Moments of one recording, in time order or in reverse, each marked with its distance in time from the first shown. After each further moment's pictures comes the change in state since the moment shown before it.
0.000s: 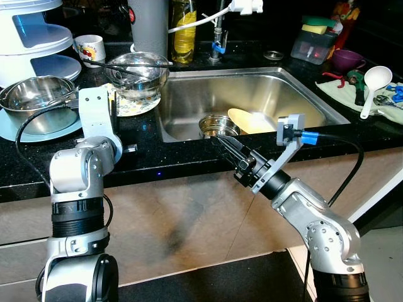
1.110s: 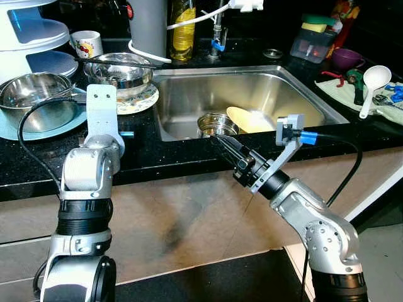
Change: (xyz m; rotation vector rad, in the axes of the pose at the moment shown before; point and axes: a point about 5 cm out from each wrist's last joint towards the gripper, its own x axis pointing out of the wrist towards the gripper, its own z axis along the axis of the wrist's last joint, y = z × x) left arm 0.001 -0.004 0.001 0.093 -0.035 0.092; right arm 0.001 0.000 -0.001 0.007 -0.003 -0.008
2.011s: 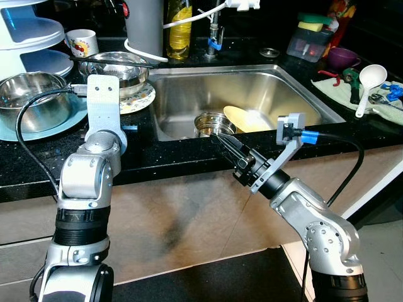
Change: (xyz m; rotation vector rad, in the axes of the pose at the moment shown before) left arm -0.010 0.000 0.010 0.064 -0.156 0.008; right arm 0.000 0.003 0.002 -0.004 -0.009 0.000
